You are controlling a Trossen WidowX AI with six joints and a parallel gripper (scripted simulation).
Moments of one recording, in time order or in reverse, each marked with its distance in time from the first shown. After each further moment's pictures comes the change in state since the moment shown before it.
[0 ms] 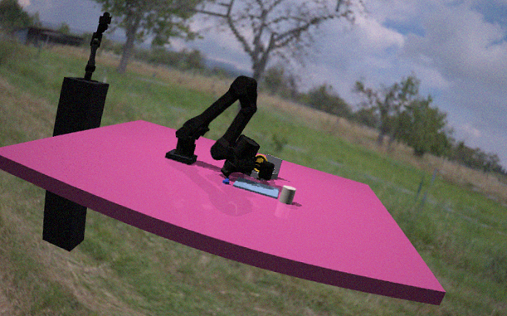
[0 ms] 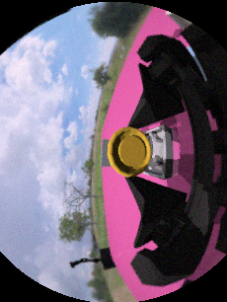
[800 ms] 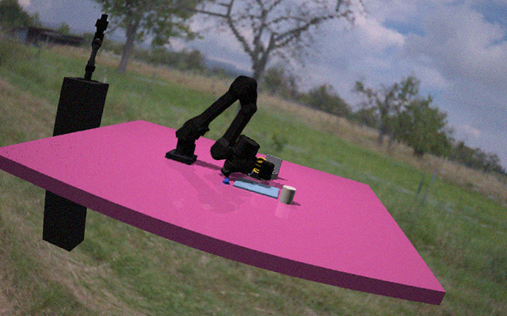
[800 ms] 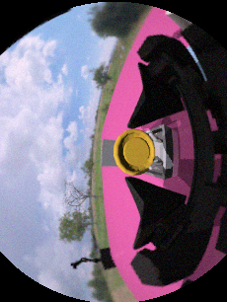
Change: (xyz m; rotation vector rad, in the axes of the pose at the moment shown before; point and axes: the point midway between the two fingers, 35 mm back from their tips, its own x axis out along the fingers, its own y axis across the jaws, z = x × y) arm 0.000 0.000 0.000 0.001 0.000 0.000
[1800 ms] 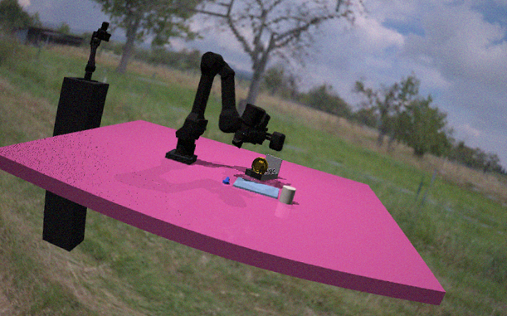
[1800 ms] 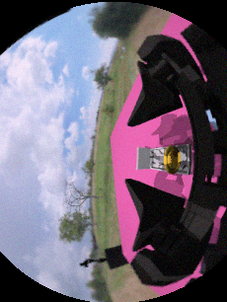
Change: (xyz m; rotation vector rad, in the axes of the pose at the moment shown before) arm 0.000 -0.010 0.112 -0.010 -0.011 -0.007
